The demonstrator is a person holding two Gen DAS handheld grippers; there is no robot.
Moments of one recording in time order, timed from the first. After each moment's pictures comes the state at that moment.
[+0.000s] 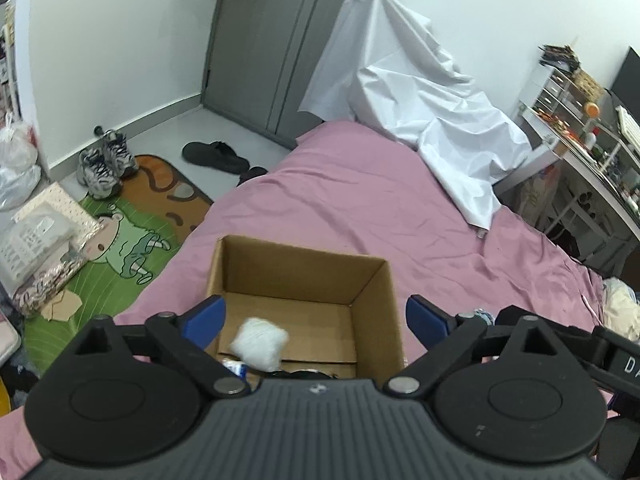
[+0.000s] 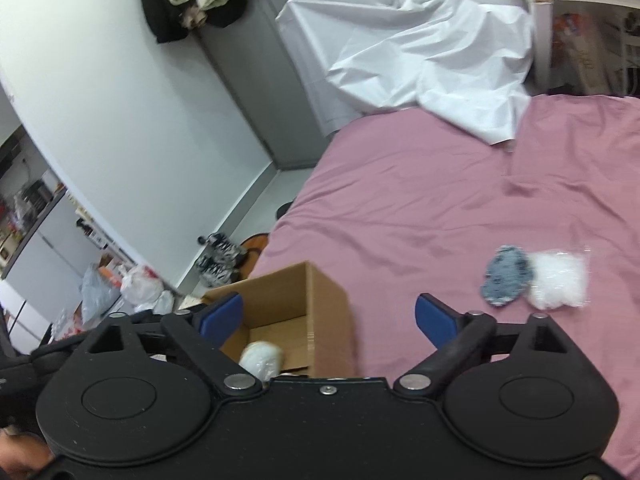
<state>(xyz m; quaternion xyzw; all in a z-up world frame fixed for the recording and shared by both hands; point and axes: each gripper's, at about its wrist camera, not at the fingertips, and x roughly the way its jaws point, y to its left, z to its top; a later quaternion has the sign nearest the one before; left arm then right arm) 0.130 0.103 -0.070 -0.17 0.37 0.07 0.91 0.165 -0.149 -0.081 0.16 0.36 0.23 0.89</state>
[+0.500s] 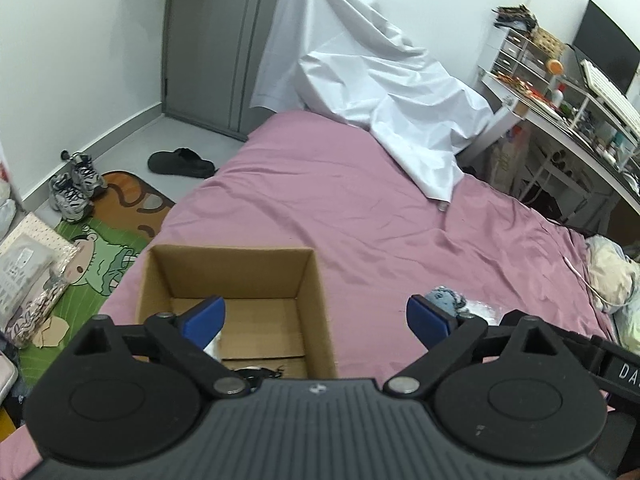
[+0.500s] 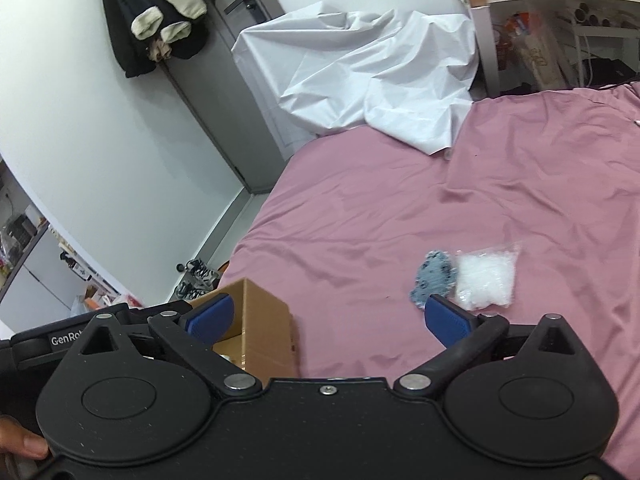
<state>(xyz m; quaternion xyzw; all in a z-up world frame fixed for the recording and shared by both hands) 0.148 0.051 -0.059 -0.12 0.39 0.03 0.91 0.163 -0.210 -0.093 0.19 0.35 0.19 0.90</state>
